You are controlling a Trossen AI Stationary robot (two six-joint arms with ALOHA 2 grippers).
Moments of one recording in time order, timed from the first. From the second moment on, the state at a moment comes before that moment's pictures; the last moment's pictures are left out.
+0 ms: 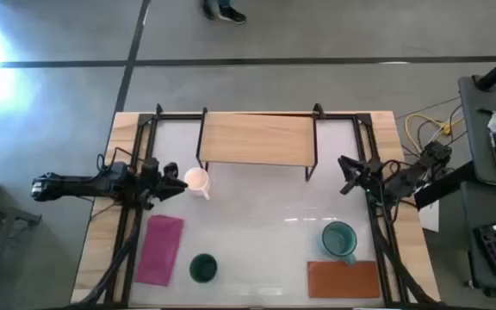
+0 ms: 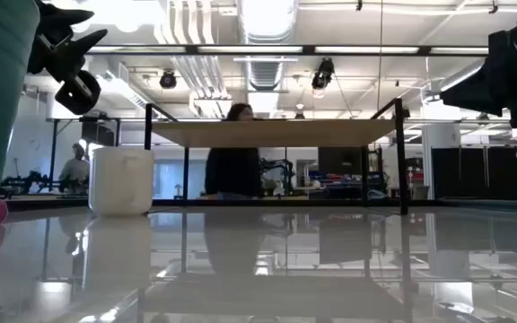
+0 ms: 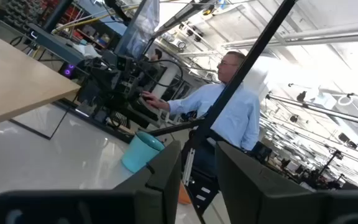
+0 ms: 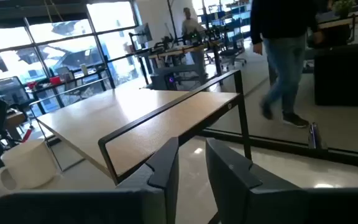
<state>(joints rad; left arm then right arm) 0.01 0.17 0.01 0.36 0.17 -0.65 0.63 0.01 0.01 0.01 1.43 0.23</state>
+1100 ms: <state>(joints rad) 0.01 0.17 0.01 0.36 0.17 -0.65 0.63 0.01 0.01 0.01 1.43 0.23</state>
